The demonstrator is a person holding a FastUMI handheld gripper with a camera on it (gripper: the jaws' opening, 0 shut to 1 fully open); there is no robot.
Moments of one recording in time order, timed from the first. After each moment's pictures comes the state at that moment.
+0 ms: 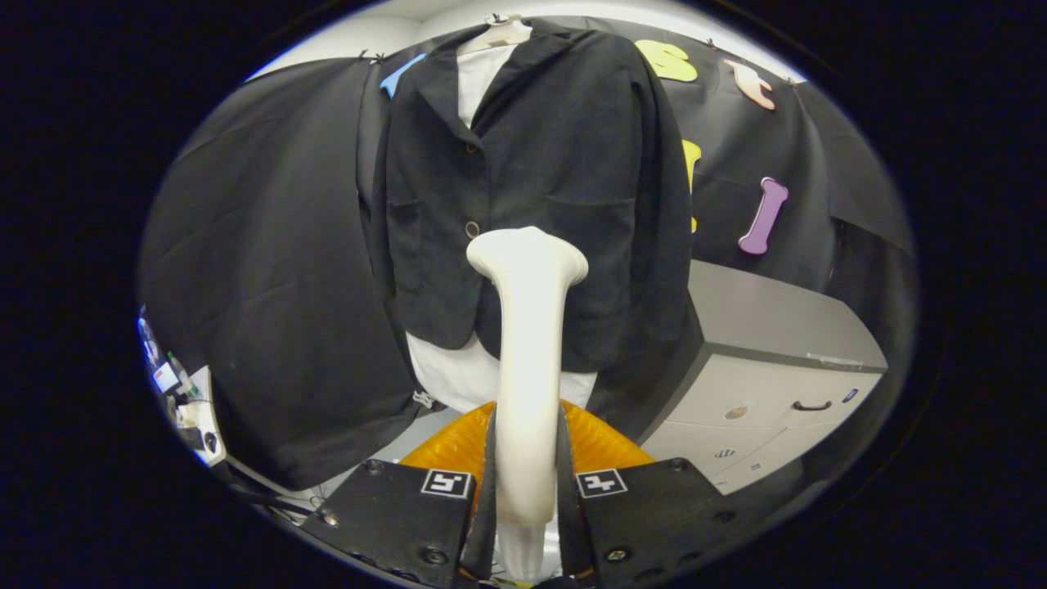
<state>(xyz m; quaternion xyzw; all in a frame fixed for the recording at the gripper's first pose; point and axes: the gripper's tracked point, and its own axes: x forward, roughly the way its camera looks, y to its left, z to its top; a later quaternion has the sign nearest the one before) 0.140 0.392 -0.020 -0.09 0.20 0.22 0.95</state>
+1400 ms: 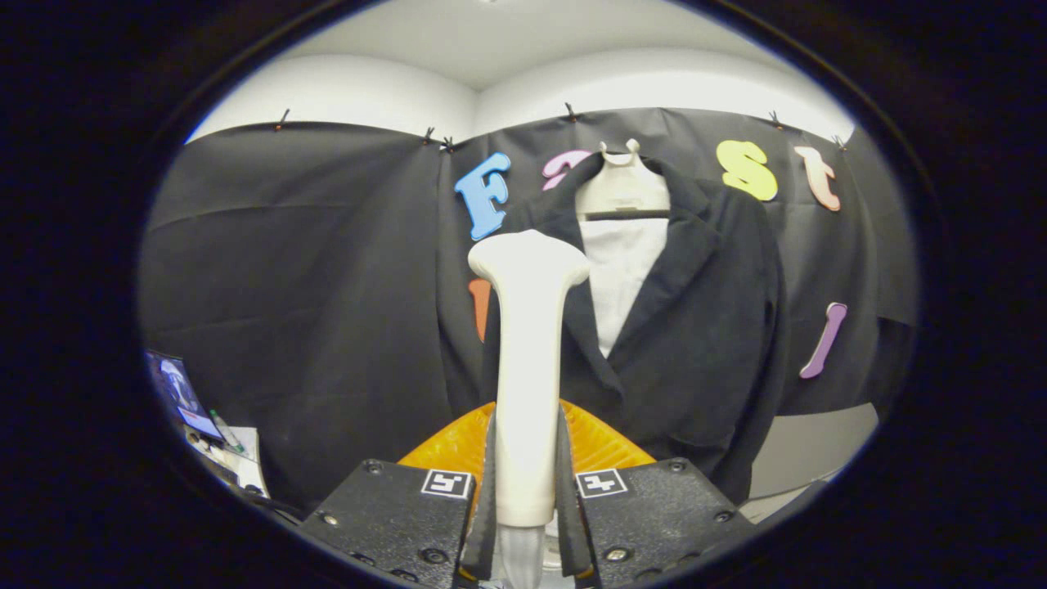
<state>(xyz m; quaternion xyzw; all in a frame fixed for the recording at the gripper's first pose) 0.095 0.571 0.220 -0.05 0.00 0.35 0.94</state>
